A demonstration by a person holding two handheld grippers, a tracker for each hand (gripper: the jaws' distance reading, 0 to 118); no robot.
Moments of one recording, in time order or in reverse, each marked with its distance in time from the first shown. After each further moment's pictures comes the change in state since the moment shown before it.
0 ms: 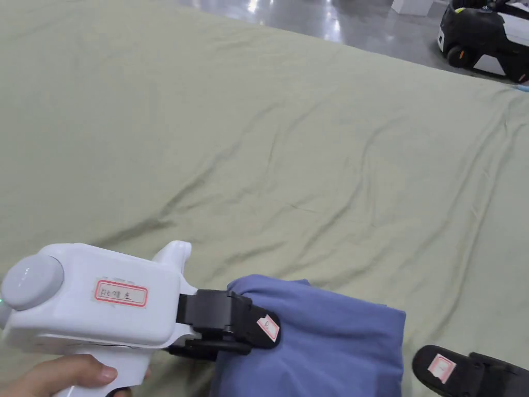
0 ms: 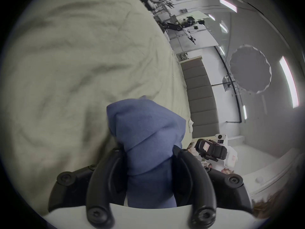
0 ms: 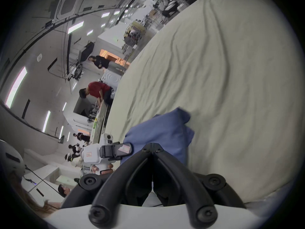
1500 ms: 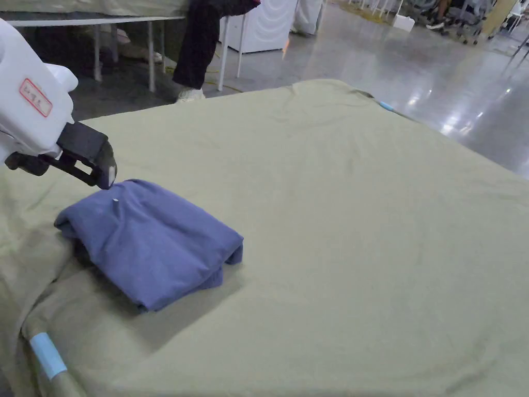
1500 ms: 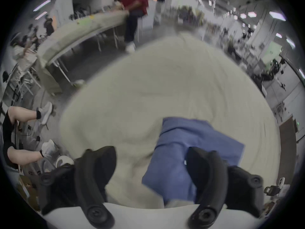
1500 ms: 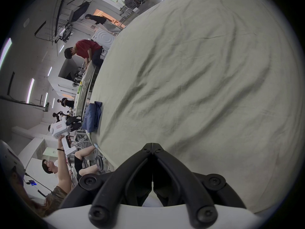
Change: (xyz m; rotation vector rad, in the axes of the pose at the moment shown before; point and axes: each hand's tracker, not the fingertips) left arm -0.093 0.064 0.454 0.633 1.100 0.059; right arm -0.132 -0.016 -0.184 -0.372 -0.124 0.169
